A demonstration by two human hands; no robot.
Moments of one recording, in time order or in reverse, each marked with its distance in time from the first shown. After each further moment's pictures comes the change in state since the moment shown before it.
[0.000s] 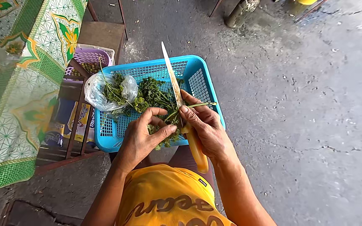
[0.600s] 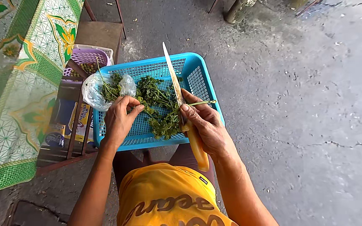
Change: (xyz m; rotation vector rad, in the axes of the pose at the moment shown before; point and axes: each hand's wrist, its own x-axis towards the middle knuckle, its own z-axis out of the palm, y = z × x) left_hand 0.027 -0.036 -0.033 0.540 0.226 0.068; right_hand 0.000 0.004 -0.007 0.023 0.021 0.047
